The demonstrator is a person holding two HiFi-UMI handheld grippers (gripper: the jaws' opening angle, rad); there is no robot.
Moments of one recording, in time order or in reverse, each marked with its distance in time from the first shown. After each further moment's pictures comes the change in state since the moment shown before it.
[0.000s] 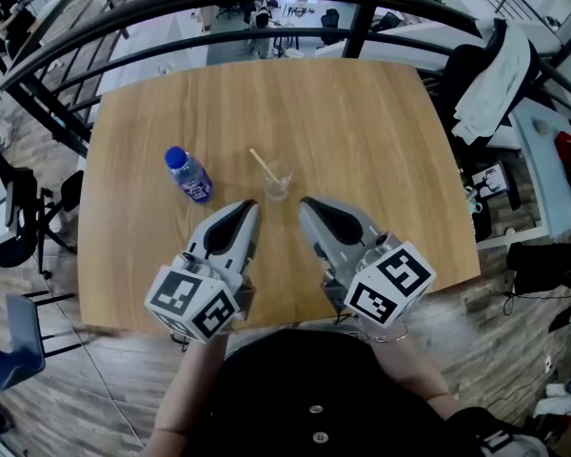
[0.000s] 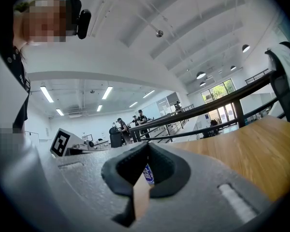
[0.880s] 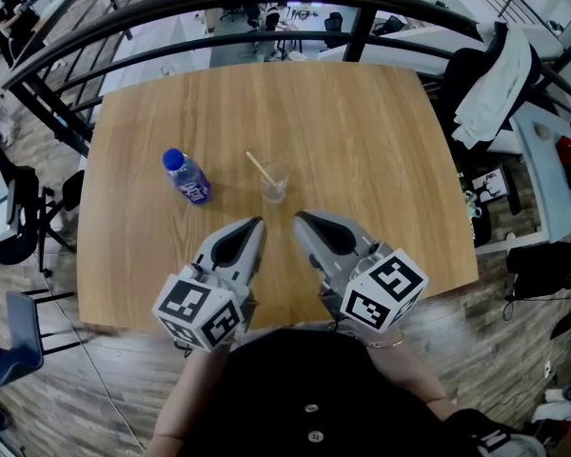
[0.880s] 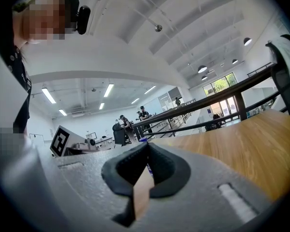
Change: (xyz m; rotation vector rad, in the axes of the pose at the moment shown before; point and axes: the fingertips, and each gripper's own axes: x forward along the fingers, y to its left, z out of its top) left arm -0.001 -0.017 -0.028 0.002 0.089 0.004; right arm -0.009 0.002 -0.019 0.023 0.054 0.036
